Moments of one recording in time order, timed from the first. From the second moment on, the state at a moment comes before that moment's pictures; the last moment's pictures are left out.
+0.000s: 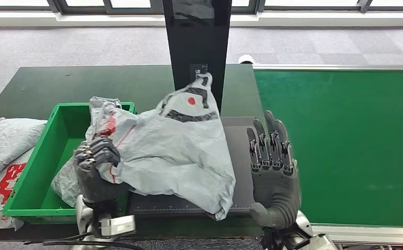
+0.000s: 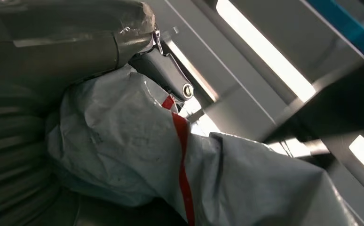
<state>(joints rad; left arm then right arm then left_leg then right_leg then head) -0.06 -0.32 -0.25 -1.70 -0.64 0.70 -0.70 0.06 0.14 0.30 -1.77 0.16 -0.01 -0.70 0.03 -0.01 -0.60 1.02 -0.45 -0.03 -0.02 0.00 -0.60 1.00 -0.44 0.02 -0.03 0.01</state>
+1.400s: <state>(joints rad) -0.19 -0.29 0.28 -1.31 -0.86 0.70 -0.30 0.09 0.19 0.27 -1.77 0.25 0.09 -0.70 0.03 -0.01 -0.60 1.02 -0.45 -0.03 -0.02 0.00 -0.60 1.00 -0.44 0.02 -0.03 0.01</state>
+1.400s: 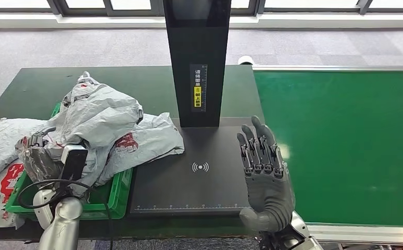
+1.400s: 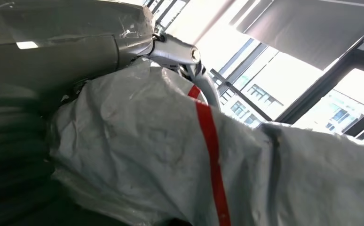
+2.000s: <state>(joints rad) 0.03 -0.35 0.24 -1.85 -0.13 0.70 -0.70 0.07 0.19 0.27 -1.77 0.22 0.03 -0.70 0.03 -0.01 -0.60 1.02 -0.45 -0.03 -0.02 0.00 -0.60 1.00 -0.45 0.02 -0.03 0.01</state>
